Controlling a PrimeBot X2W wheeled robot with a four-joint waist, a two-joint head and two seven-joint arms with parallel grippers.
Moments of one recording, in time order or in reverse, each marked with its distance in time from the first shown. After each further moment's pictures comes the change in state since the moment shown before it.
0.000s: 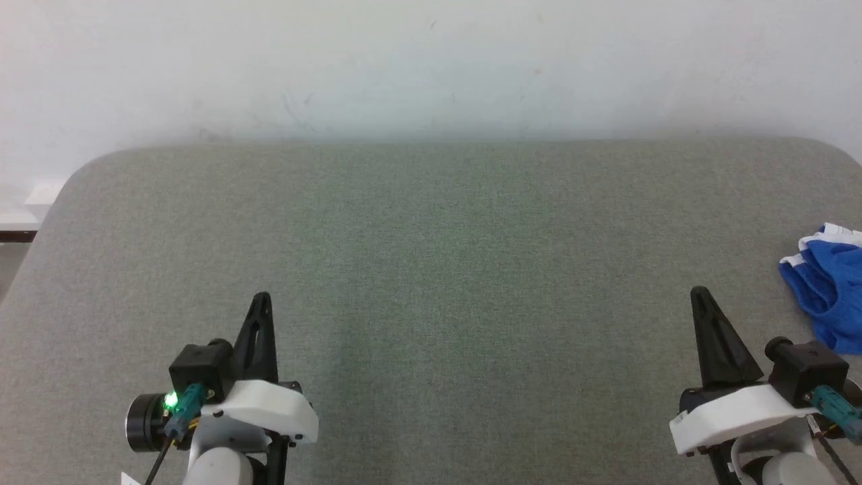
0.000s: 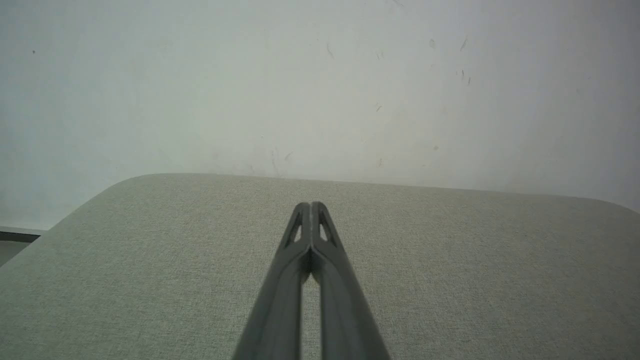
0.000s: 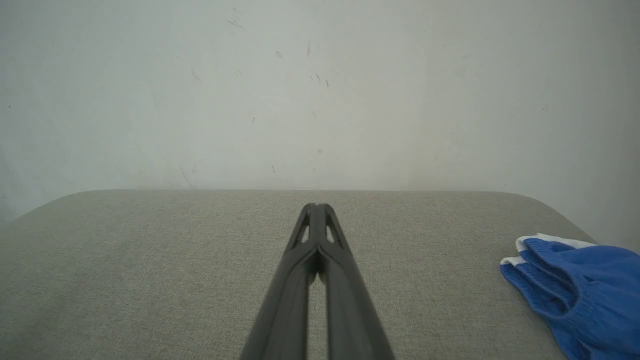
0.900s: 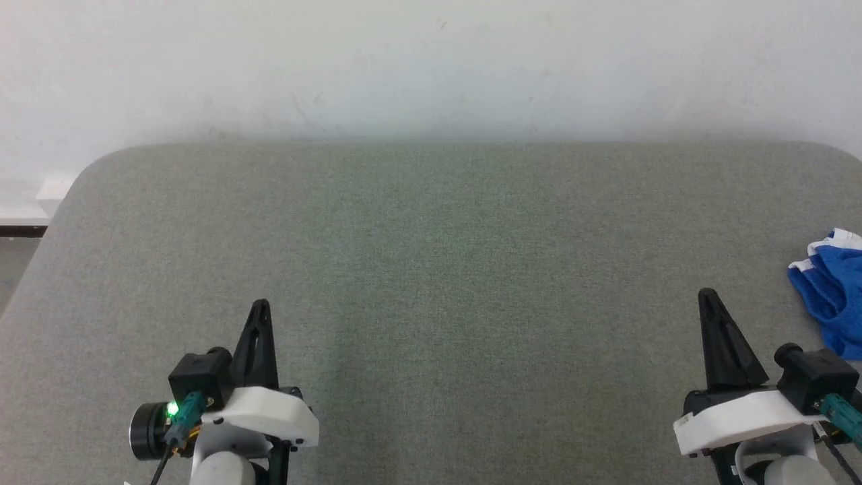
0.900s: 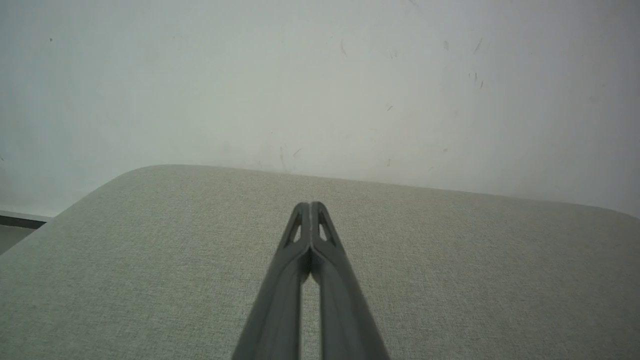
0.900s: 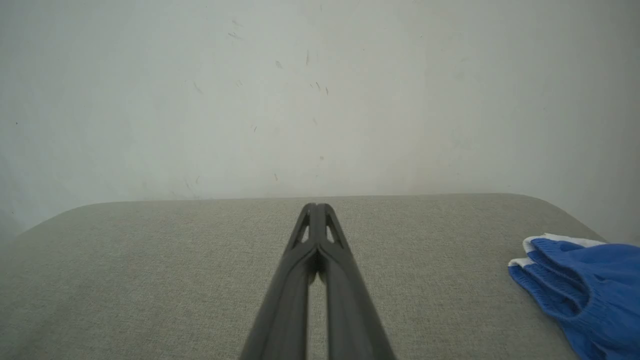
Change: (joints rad) left arm -0.006 0.000 -0.005 0.056 -0.035 0.008 -0.055; right arm 0.000 0.000 -0.010 0.029 0.030 0.000 -0.058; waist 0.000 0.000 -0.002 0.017
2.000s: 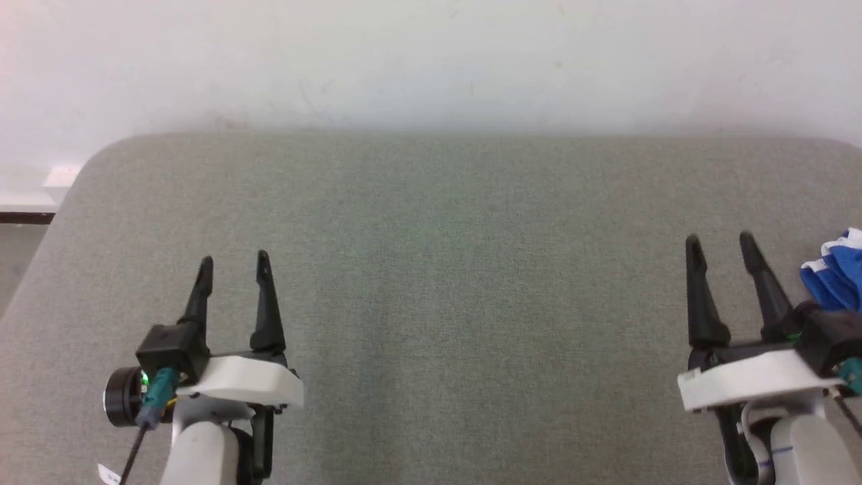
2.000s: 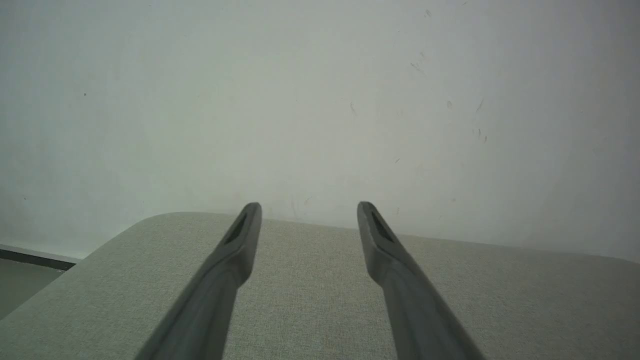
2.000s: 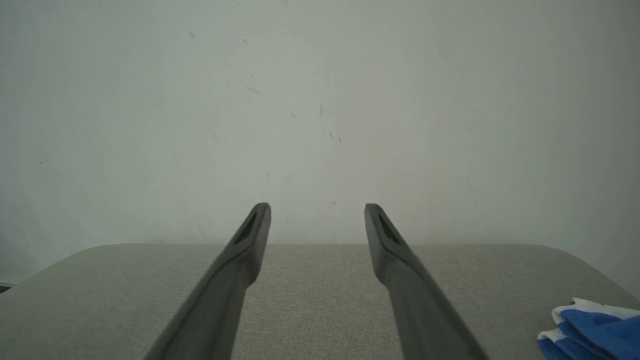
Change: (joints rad) left arm -0.050 0.007 0.035 -0.100 -0.008 0.002 -0.007; right arm -0.100 0.000 -0.002 -0.045 0.025 0.000 -0.005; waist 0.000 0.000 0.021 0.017
